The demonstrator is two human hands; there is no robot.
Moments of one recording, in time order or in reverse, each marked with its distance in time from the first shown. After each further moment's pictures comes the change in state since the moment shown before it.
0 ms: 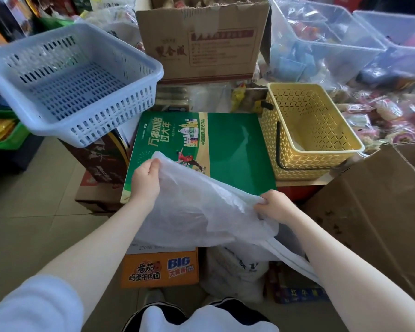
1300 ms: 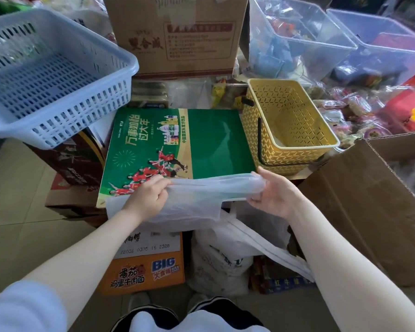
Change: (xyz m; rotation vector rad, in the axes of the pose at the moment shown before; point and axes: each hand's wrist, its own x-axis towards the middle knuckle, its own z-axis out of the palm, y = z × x) left_hand 0.000 -0.035 0.016 0.498 -0.547 0.597; right_hand -0.024 -0.007 -0.041 1.549 -0.310 0.246
